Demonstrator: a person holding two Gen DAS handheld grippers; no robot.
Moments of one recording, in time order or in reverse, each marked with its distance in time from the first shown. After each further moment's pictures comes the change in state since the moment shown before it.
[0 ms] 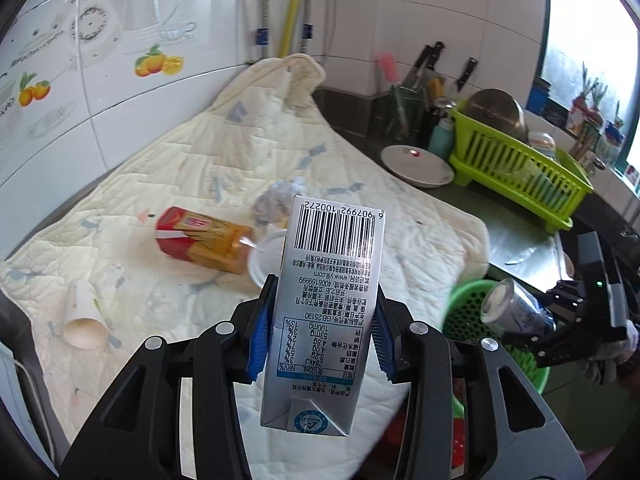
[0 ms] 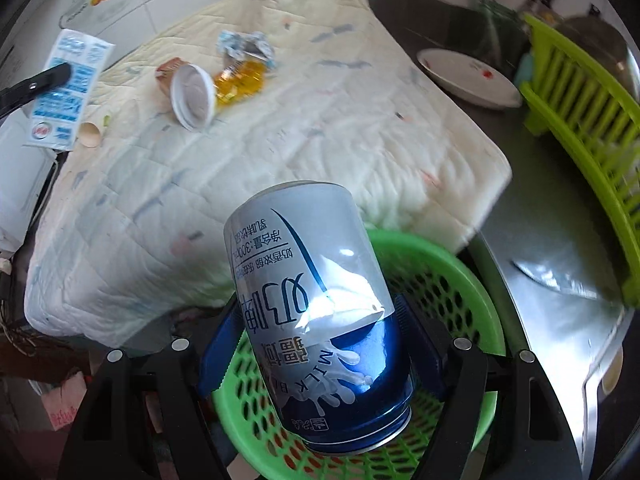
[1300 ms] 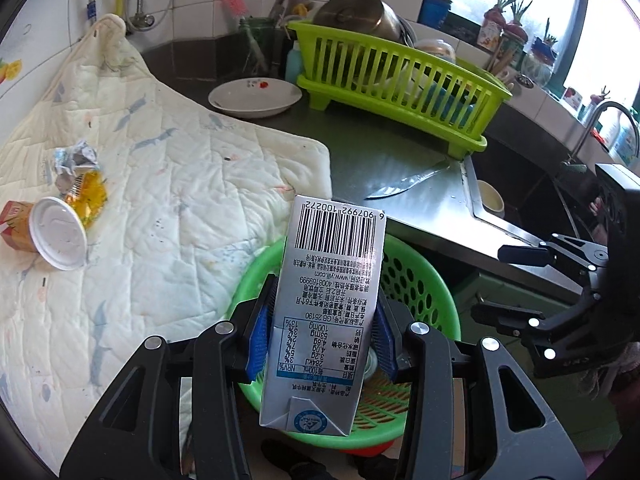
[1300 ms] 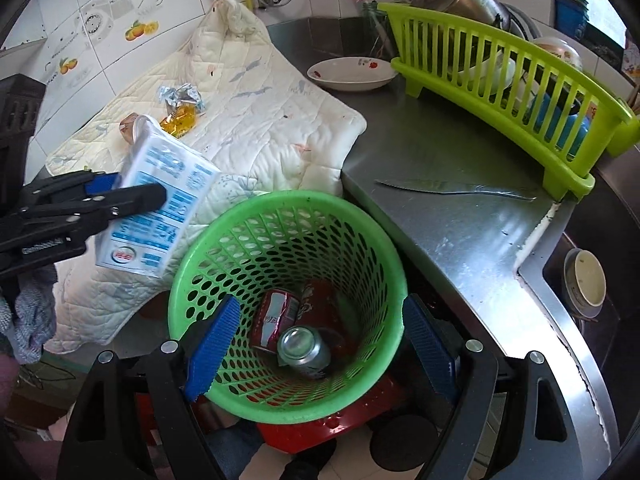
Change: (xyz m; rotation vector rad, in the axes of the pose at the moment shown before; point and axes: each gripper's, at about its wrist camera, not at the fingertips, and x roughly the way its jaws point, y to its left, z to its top) left arm 0.077 -0.204 -0.047 0.142 0.173 -0.257; right arm -0.087 -0.078 -0.099 0.201 -0.145 -0.071
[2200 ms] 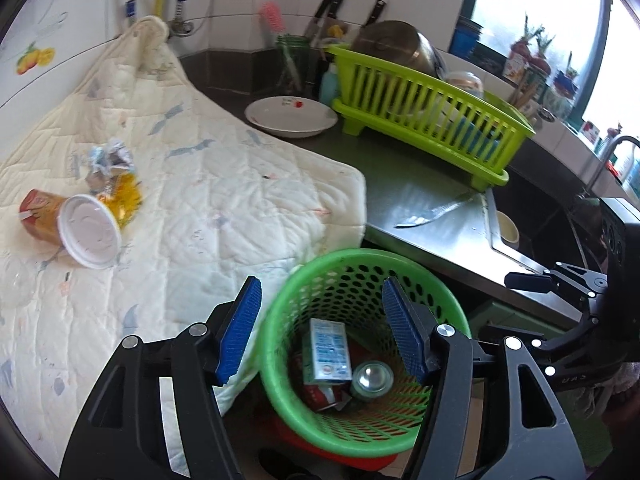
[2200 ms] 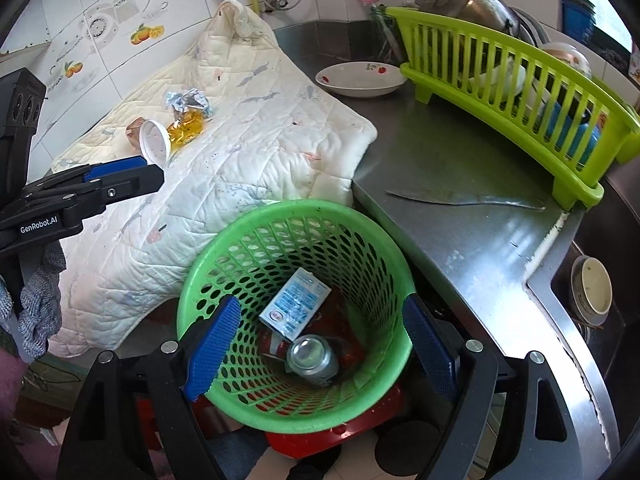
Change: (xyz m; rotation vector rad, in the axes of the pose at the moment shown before) left arm -0.027 0.034 0.006 -0.094 -0.075 0.075; right arm 0.005 0.010 0.011 -0.014 -0.005 0.032
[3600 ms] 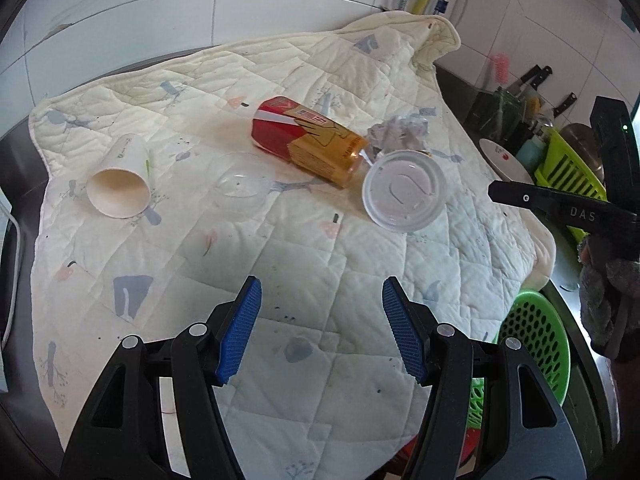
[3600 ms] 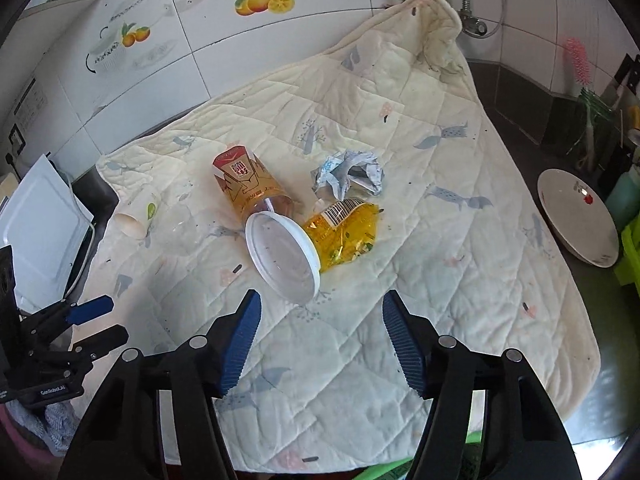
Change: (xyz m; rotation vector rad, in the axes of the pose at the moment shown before) left arm -0.077 0.252 -0.063 -0.425 -0.032 0.312; right arm 0.148 0.218 0.203 -0.258 0.010 0.231
